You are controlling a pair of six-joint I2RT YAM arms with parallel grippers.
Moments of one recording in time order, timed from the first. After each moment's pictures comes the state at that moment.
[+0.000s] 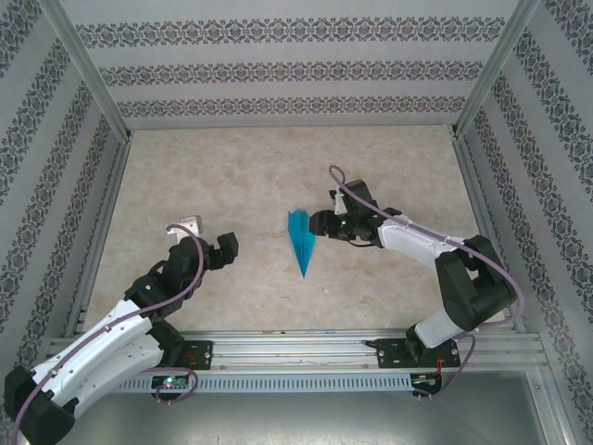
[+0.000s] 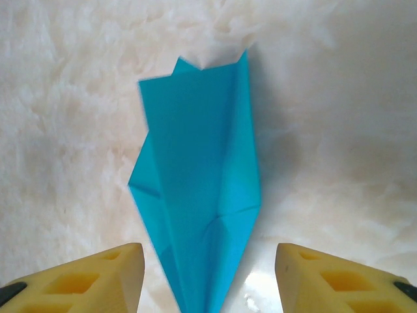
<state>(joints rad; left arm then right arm) -0.61 0.68 0.50 -0.42 -0.43 -0.66 0.50 1.55 0.90 -0.26 -0.34 0.59</state>
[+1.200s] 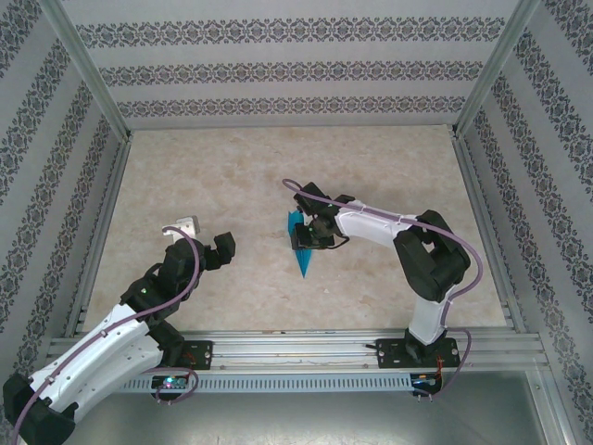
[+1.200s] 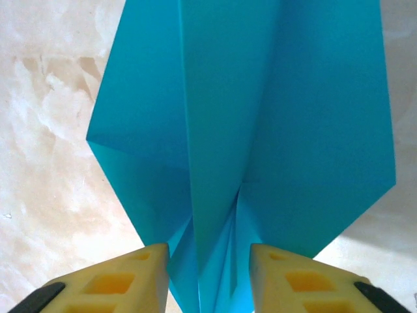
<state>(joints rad) -0.60 0.63 0.49 -0.42 -0.43 -0.63 0.68 1.84 1.20 -0.60 -0.19 0.57</state>
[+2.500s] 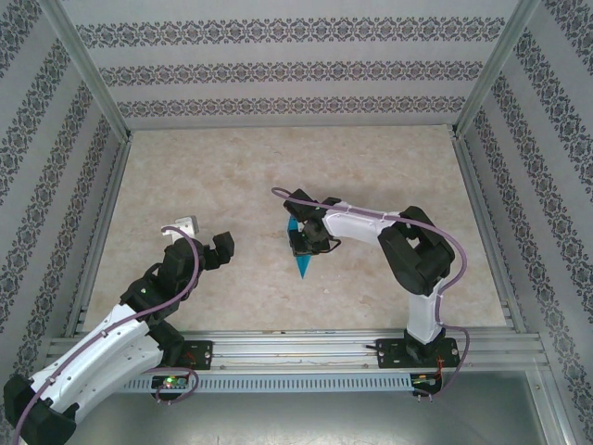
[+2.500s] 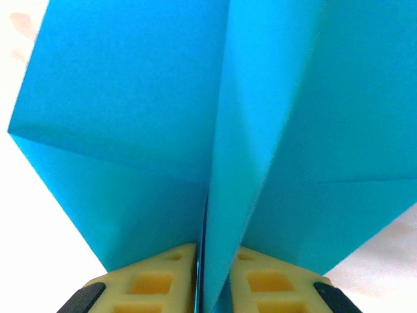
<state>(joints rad) -0.59 0.63 0.48 -0.42 -0.43 -0.63 0.73 1.93 1.26 -0.66 -0.13 0.58</state>
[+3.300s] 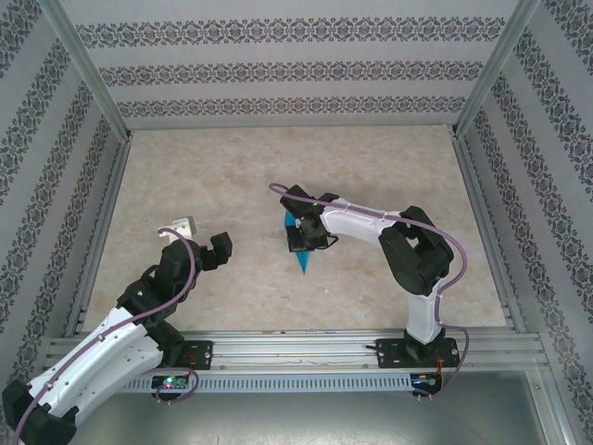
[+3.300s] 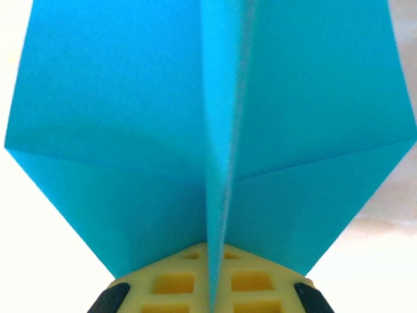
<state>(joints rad) -0.58 0.60 0.48 -0.44 -0.43 -0.63 0.73 1.93 1.33 -0.72 -0.09 0.60</state>
